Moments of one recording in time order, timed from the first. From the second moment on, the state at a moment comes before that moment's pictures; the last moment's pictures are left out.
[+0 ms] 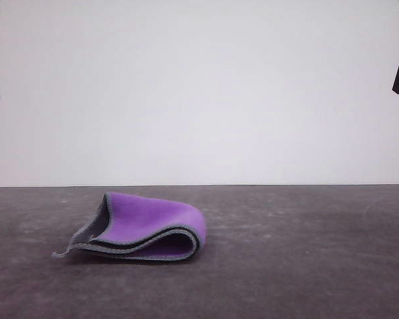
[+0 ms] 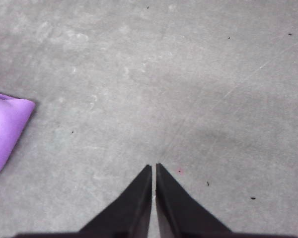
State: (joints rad) left_arx -0.04 0.89 0.72 -0.40 0.22 0.01; right_arx 0.11 1.06 0.95 -0.69 -0.26 -0.04
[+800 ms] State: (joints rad) left_arx -0.02 0.00 0.03 -0.18 0.05 -0.12; right_arx 0.11 1.06 0.95 -0.69 -0.26 -0.04
